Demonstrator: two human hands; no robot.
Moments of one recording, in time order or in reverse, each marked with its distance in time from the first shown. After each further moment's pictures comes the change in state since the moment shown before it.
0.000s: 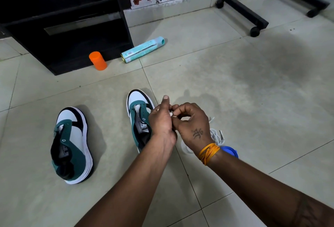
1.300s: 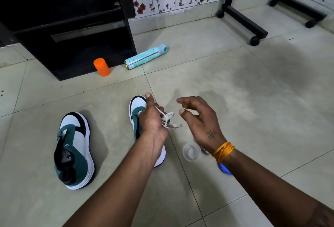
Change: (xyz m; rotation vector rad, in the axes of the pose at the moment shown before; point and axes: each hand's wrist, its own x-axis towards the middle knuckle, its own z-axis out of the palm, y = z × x) left_hand 0.013 0.040 -0.003 0.006 0.112 -0.010; right_hand 0.020 -0.024 -0.029 0.014 -0.154 -0.149
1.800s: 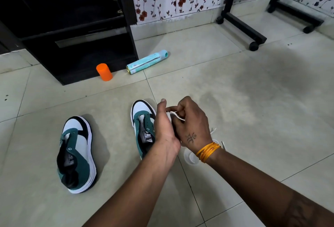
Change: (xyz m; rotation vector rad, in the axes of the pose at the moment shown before) left_hand -0.037 -0.016 0.012 -0.098 -0.195 -0.138; right_hand 0.006 -0.009 0.027 -0.430 0.078 -0.166
